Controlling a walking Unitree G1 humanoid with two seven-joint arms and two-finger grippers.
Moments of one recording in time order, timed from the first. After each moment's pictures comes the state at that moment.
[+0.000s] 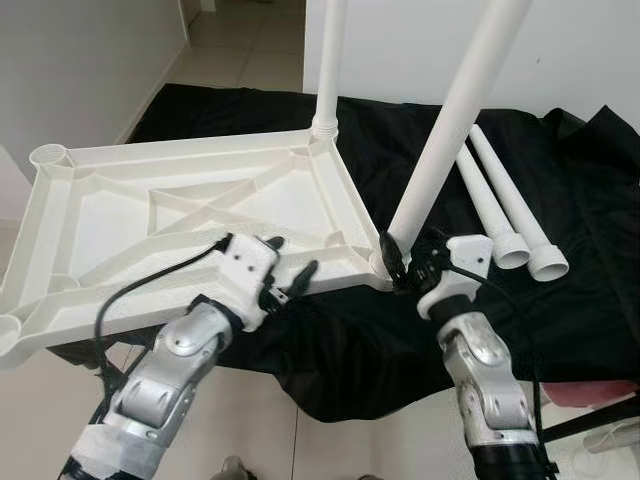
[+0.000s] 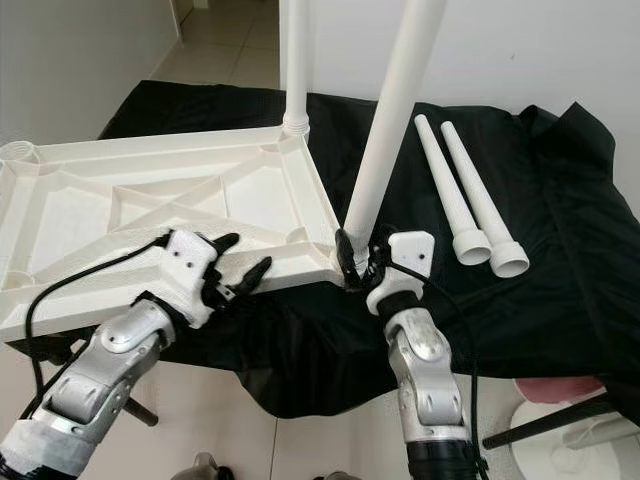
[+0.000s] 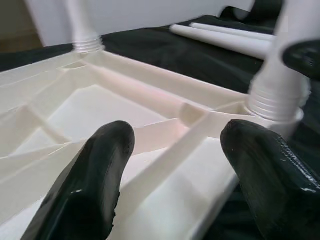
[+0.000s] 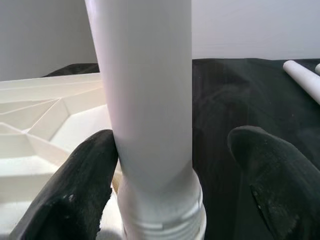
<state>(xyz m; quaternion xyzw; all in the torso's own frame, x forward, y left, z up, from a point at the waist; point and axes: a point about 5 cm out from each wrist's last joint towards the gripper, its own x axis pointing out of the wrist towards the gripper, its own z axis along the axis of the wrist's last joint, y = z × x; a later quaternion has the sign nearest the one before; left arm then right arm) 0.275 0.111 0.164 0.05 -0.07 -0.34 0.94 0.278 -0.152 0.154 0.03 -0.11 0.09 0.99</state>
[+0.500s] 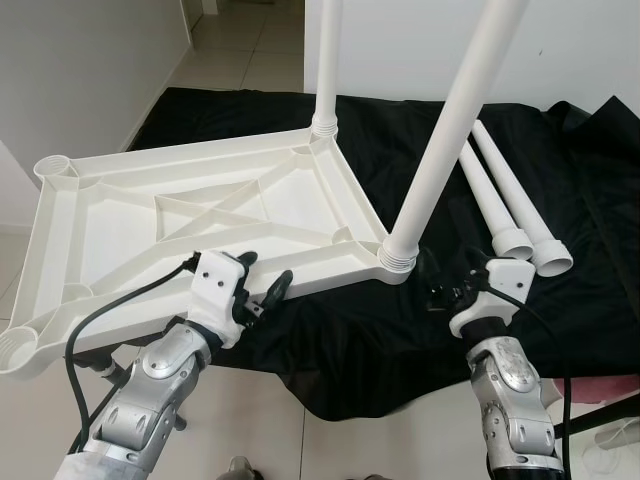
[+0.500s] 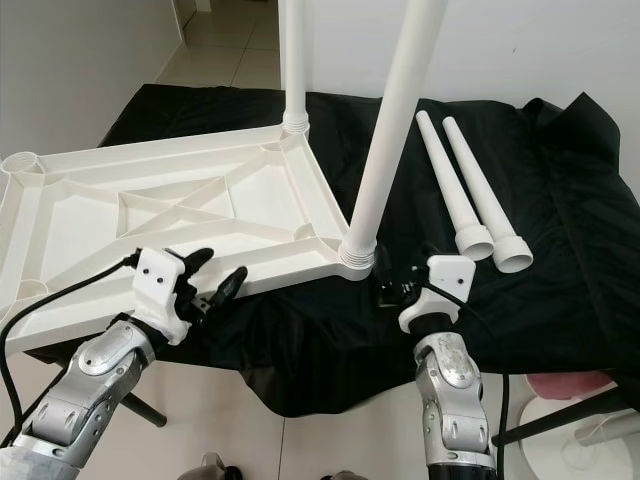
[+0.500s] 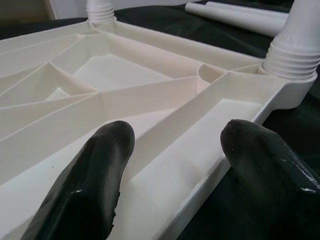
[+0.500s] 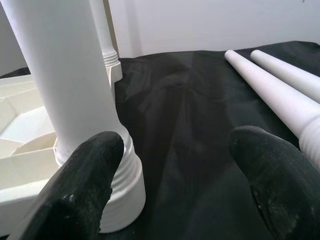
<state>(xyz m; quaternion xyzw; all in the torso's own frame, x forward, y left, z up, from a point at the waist) 0.266 0.130 0.139 0.04 -0.04 -0.31 0.95 0.265 -0.182 0.142 0.03 -0.11 0.03 0.99</state>
